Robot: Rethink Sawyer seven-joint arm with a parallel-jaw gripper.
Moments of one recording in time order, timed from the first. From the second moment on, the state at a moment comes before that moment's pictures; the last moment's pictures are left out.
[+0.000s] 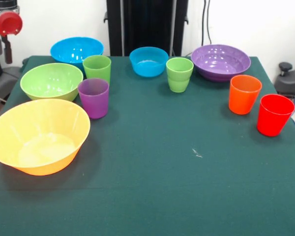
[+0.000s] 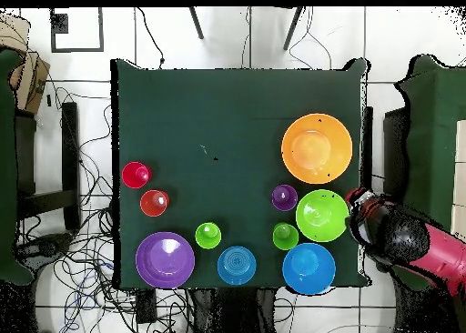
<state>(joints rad) -0.94 -0.77 0.21 1.77 -0.38 0.42 2.14</state>
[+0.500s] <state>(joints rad) -0.90 -0.79 0.26 1.79 -0.42 0.42 2.14</state>
